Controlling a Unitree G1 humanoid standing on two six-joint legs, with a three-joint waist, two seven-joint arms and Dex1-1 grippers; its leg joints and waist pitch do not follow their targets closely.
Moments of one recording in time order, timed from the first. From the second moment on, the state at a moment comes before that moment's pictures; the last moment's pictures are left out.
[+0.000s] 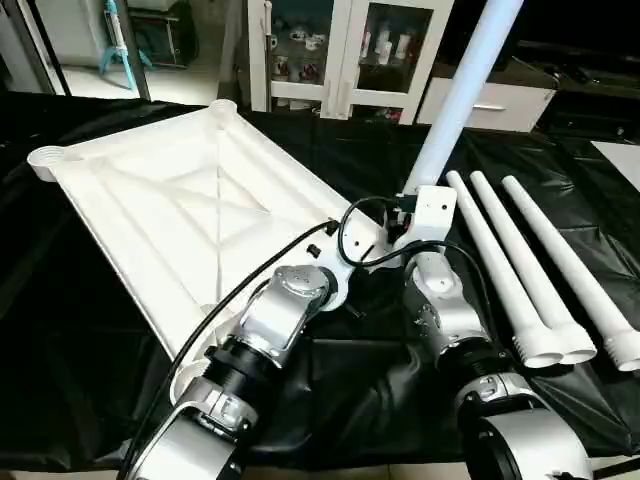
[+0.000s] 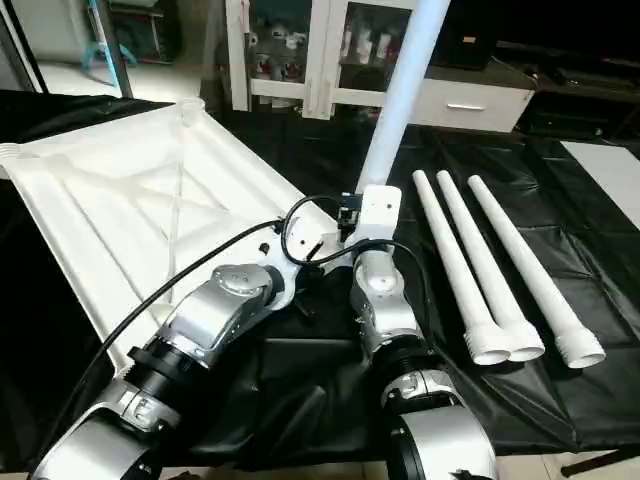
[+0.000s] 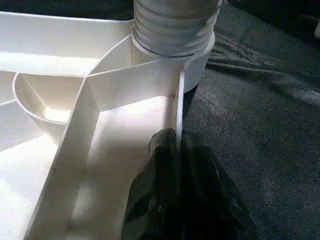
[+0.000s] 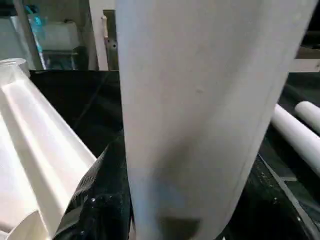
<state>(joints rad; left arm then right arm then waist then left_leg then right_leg) -0.64 -0.01 -0.30 0.45 0.07 0.61 -0.39 -0.68 0.00 -0.04 0.91 0.15 -0.22 -0.08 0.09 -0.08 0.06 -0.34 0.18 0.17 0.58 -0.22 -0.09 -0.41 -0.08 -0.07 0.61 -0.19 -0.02</state>
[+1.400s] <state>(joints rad) -0.64 0.13 -0.27 0.41 0.08 0.57 -0.43 -0.55 0.01 -0.04 0.83 0.18 -0.18 0.18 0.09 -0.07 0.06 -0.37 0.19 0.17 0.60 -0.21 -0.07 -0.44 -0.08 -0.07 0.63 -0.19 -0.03</state>
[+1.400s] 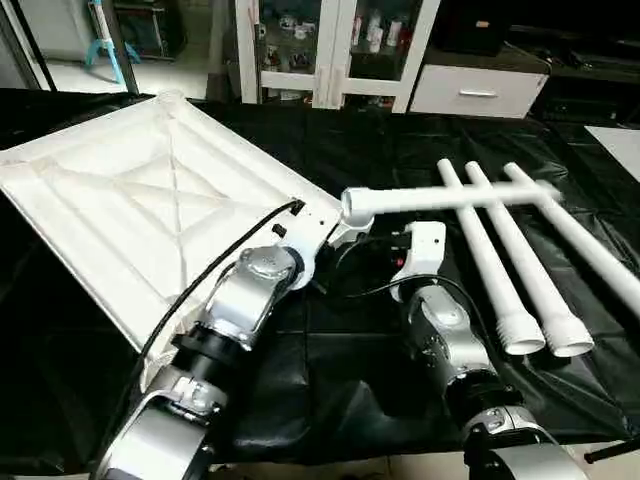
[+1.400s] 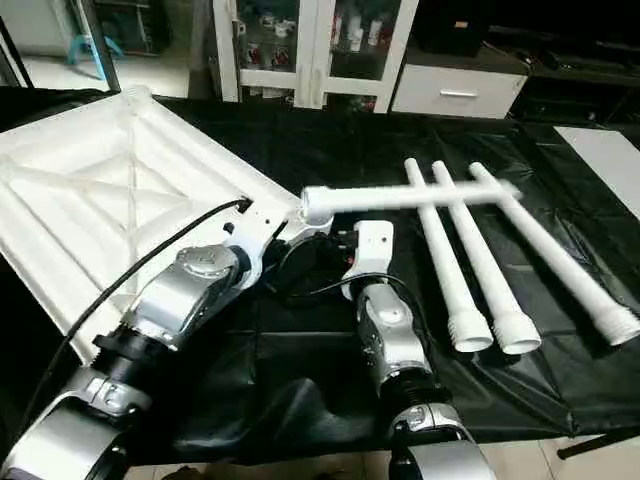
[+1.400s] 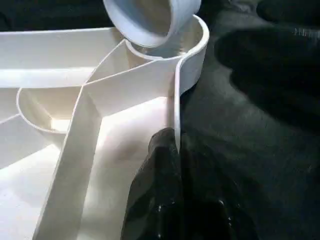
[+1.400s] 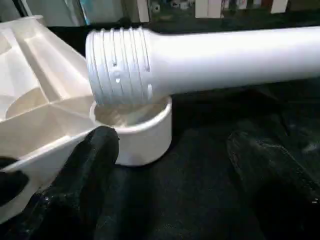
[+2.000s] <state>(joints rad) -0.51 0.37 -0.41 0.27 0.12 0.25 -0.72 -0.52 0.01 -0.04 0.82 0.16 -0.18 0.18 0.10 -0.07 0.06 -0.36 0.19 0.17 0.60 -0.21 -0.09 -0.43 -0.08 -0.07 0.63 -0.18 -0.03</state>
